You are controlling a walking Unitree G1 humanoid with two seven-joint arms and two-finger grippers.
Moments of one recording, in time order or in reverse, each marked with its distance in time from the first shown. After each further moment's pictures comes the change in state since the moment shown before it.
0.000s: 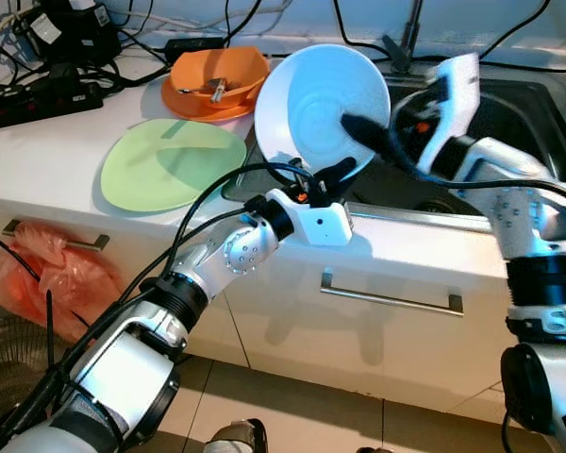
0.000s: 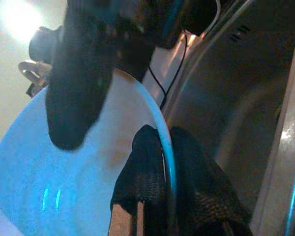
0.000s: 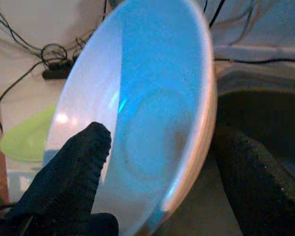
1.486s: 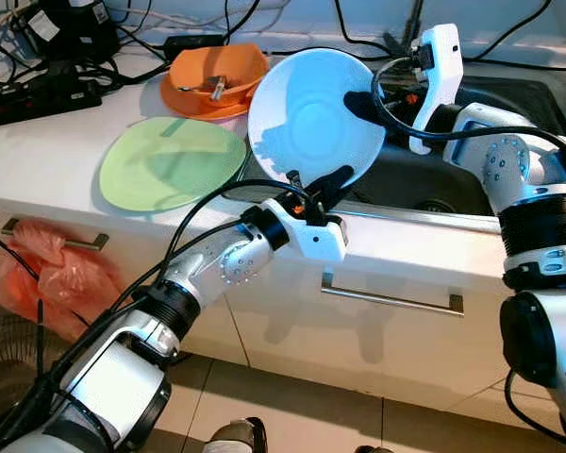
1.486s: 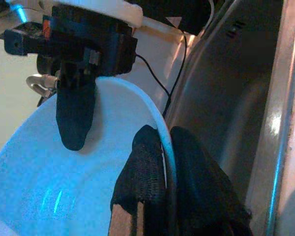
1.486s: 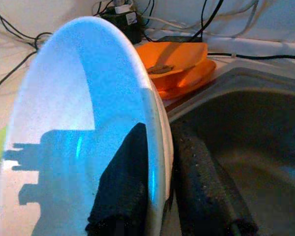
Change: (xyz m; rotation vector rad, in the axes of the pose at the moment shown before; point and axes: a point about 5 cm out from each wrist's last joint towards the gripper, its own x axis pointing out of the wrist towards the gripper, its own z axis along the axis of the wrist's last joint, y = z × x) left arm -0.010 -0.008 0.001 0.095 -0.026 0.007; right arm 0.019 -0.013 0.024 -0.015 0.071 -0.004
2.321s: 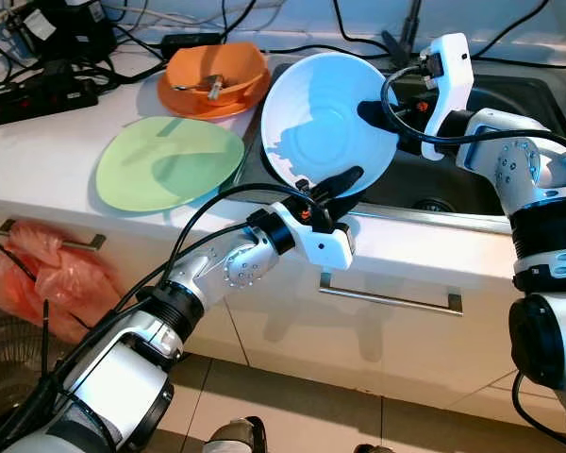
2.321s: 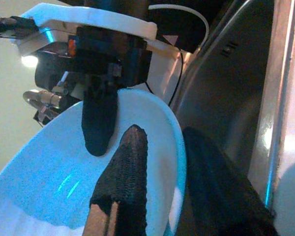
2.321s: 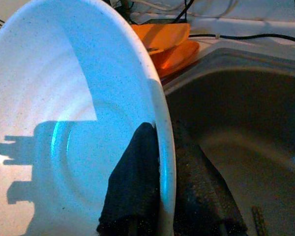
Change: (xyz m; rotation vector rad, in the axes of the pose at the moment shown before) left arm 0.003 -0.002 0.008 -0.014 -0.054 0.004; right arm -0.009 -0.009 -0.007 0.010 0.048 -0.027
